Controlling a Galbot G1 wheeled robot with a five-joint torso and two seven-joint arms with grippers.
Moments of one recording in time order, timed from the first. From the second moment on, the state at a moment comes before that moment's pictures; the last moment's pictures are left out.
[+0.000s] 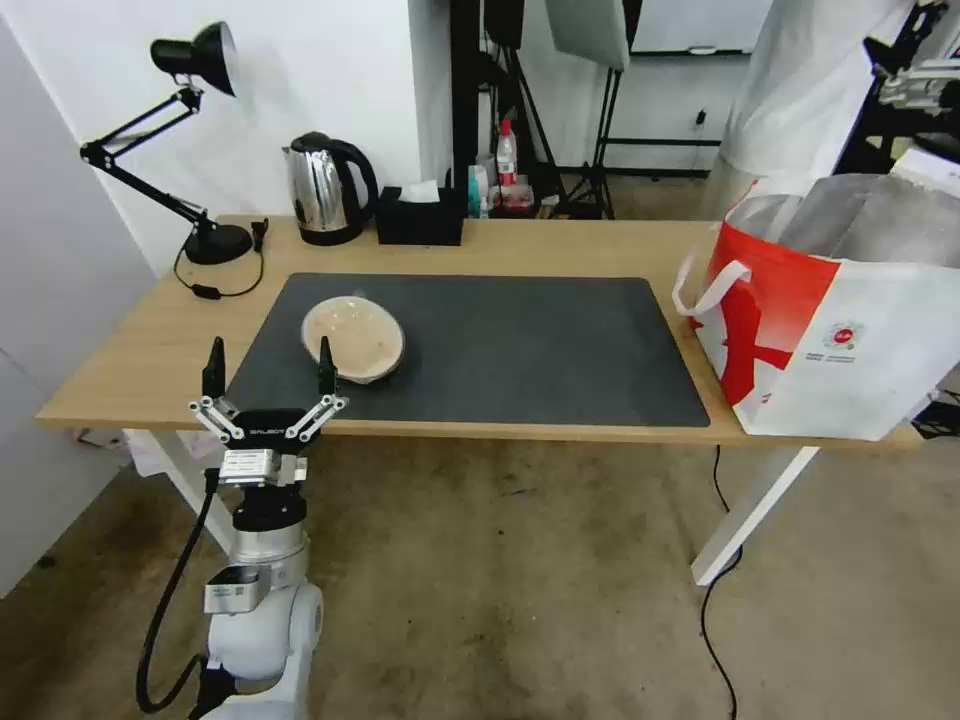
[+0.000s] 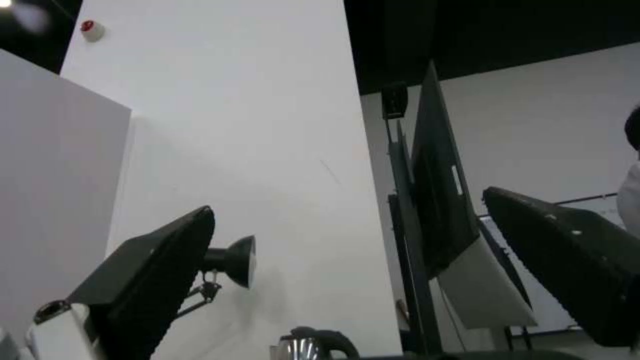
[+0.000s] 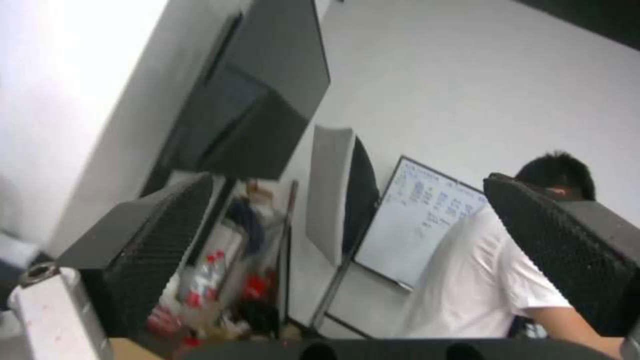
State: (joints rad) left arm 1.45 -1.58 -0.61 -2.02 -0.02 -0.76 0.05; right arm -0.79 0.46 0.72 1.93 0.74 -0.17 -0.07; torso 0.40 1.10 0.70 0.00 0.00
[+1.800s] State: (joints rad) left arm 1.45 -1.58 -0.59 -2.04 -0.03 -0.75 0.05; right arm -1.63 1.34 0.55 2.10 -0.03 0.83 0.15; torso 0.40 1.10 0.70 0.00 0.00
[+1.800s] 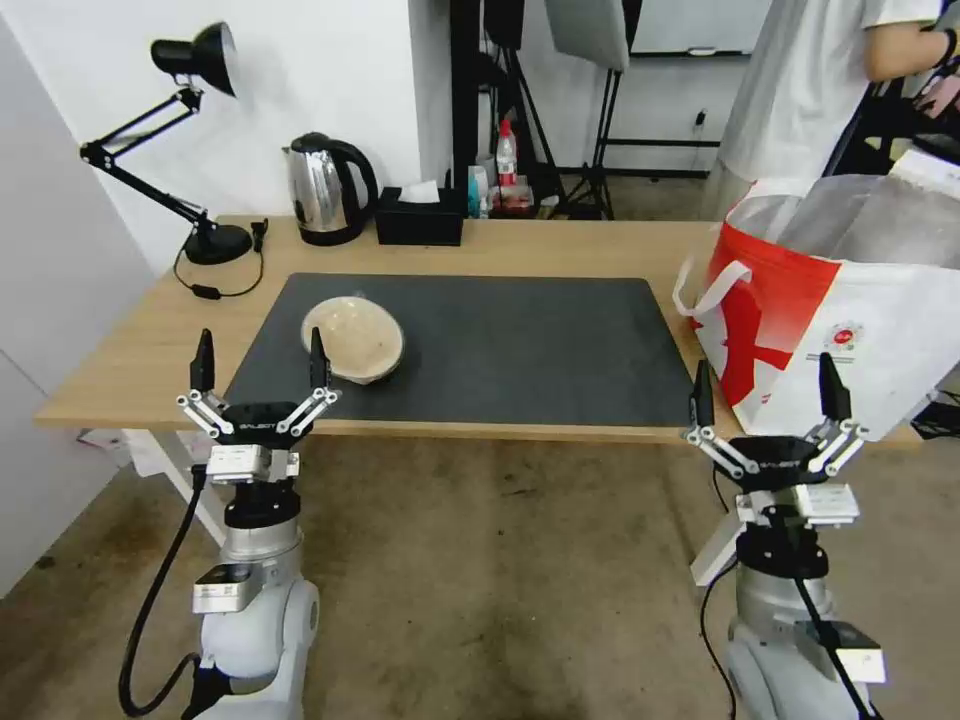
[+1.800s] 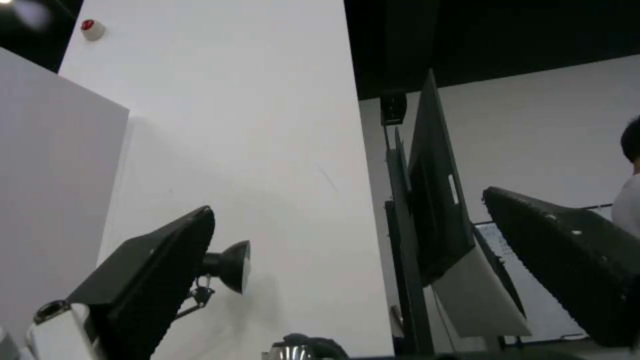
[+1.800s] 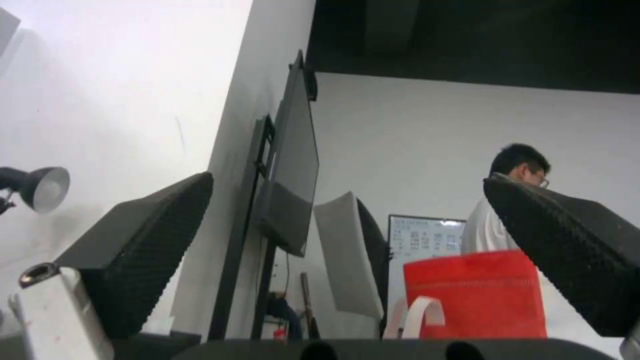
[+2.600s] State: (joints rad) left arm 1.46 -1.58 -0.58 -2.03 -0.02 -0.75 0.05; right arm -1.61 1.36 0.53 2.10 -0.05 0.82 0.15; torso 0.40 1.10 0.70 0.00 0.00
